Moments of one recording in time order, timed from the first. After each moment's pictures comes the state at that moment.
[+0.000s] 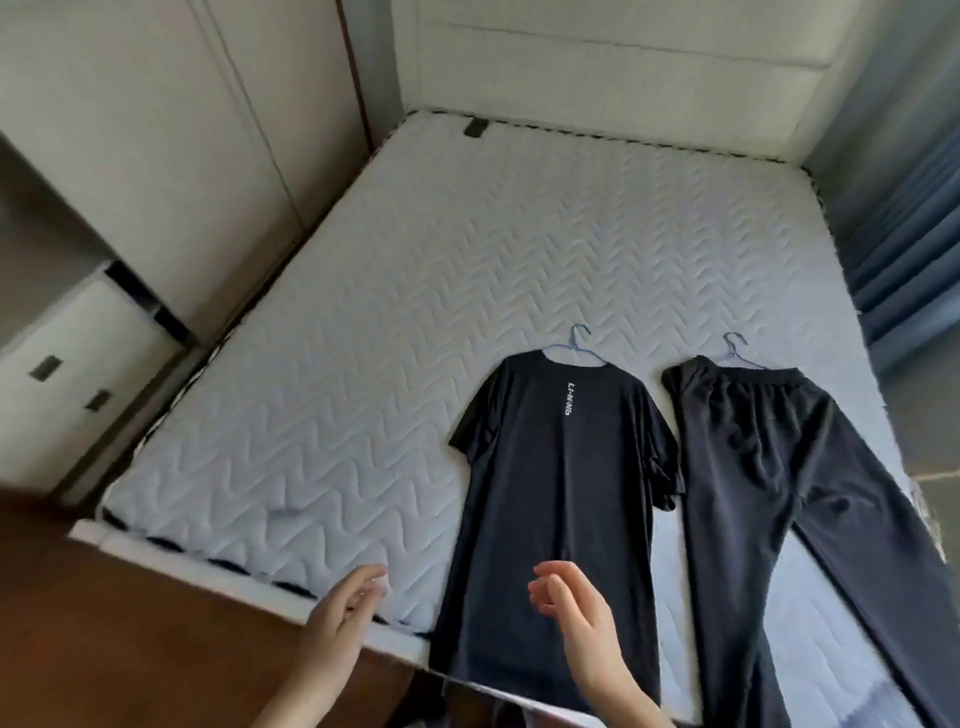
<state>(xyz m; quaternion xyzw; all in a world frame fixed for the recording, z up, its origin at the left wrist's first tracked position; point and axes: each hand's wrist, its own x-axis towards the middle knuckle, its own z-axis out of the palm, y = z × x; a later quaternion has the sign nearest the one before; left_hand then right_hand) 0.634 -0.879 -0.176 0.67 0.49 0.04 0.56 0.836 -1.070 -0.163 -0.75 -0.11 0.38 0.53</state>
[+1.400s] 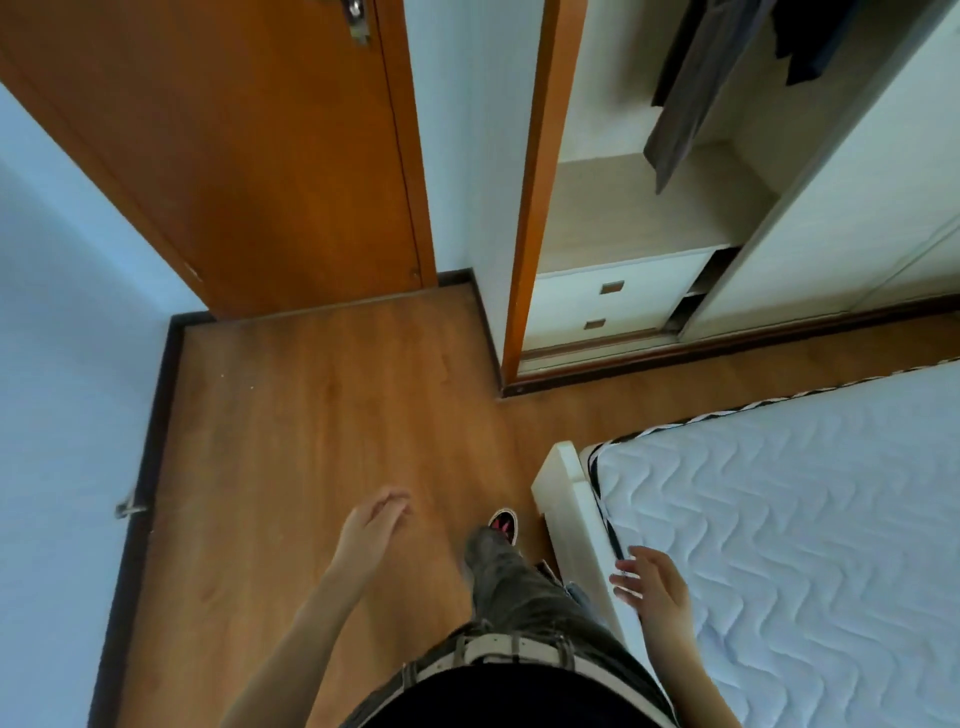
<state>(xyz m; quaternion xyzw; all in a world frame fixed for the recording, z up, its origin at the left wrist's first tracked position) 0.034 -0.613 -0.171 0.26 0.75 0.35 0.49 0.363 -0.580 -0.203 -0.69 -0.31 0.56 0.35</state>
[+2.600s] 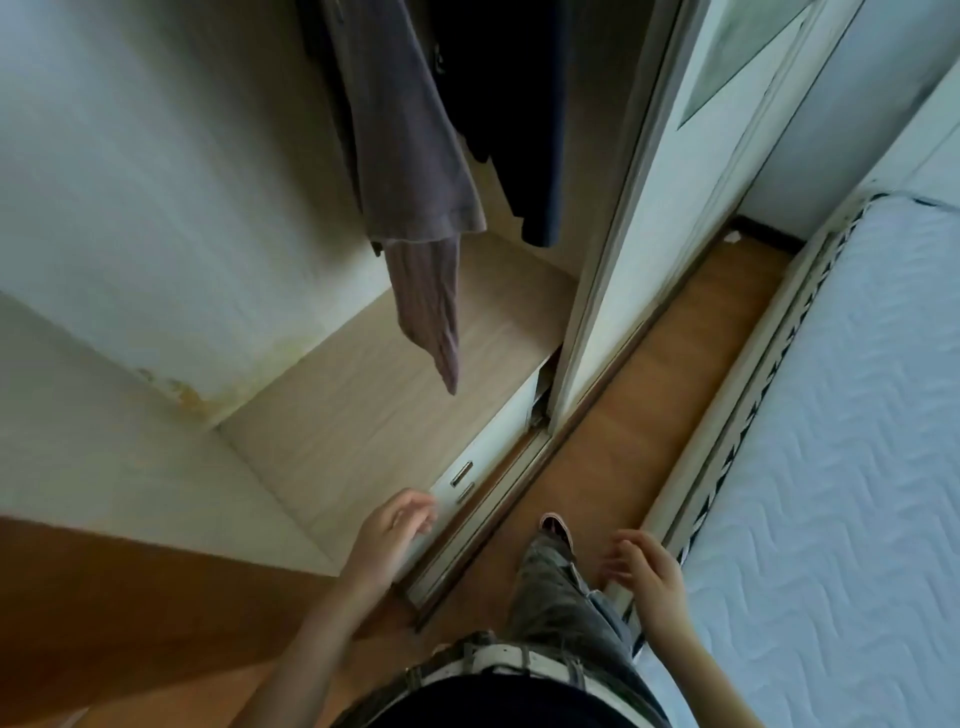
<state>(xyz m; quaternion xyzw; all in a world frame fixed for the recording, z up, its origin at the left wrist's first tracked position) 0.156 0.119 -0.148 0.56 0.57 0.17 0.57 0.428 -0.024 -0.184 -0.74 -0.17 0.44 0.49</state>
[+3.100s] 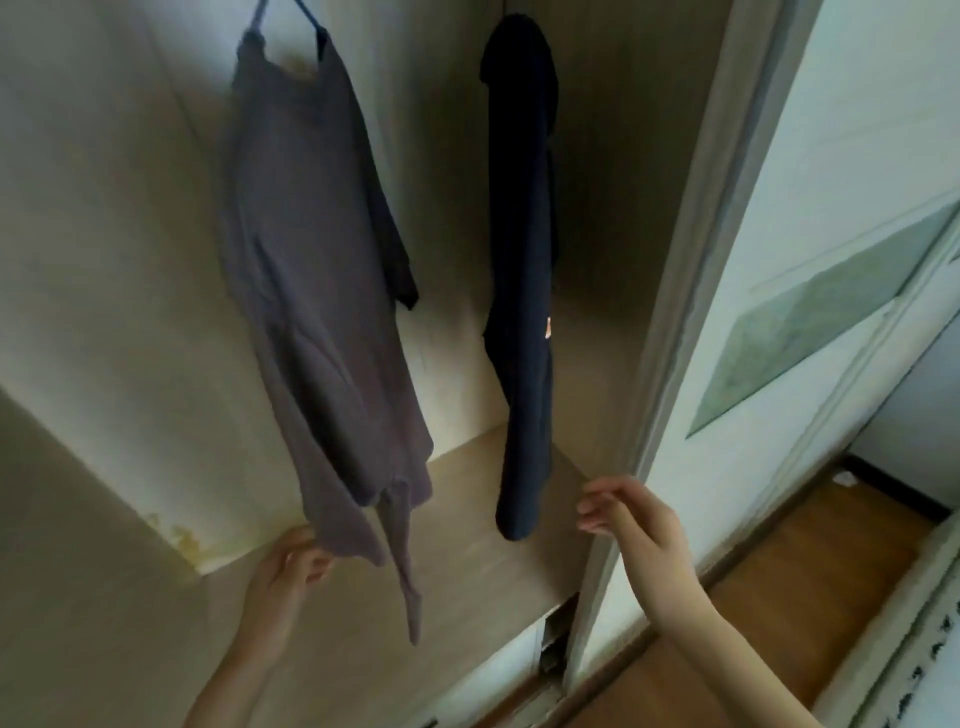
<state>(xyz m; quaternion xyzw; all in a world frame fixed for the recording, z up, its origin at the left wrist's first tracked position) 0.253 0.312 -0.042 0.42 0.66 0.49 0.40 0.605 0.297 0.021 -0.56 -0.49 0.42 0.52</state>
